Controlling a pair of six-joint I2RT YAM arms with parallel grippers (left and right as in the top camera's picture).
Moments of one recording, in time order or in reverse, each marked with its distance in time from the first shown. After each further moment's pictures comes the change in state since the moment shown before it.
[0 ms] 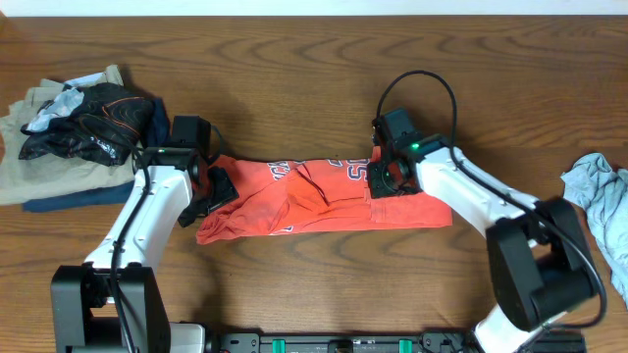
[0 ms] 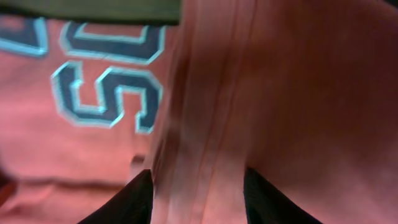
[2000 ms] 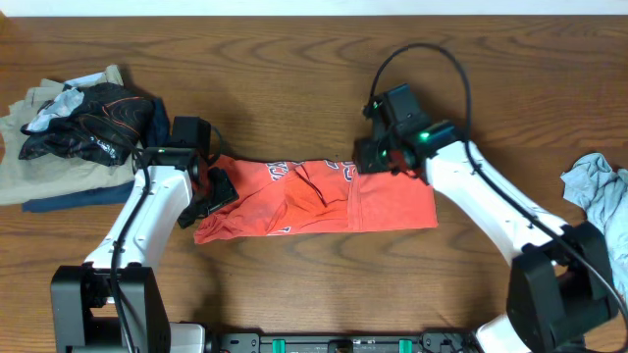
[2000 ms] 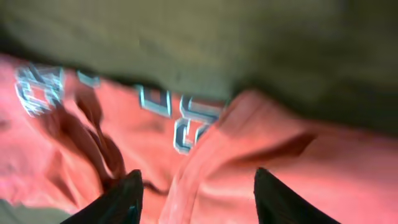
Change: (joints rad) left arm 0.000 0.000 0.000 -0.011 0.000 0.000; right arm 0.011 -0.113 0.123 0.005 -0.089 -0.060
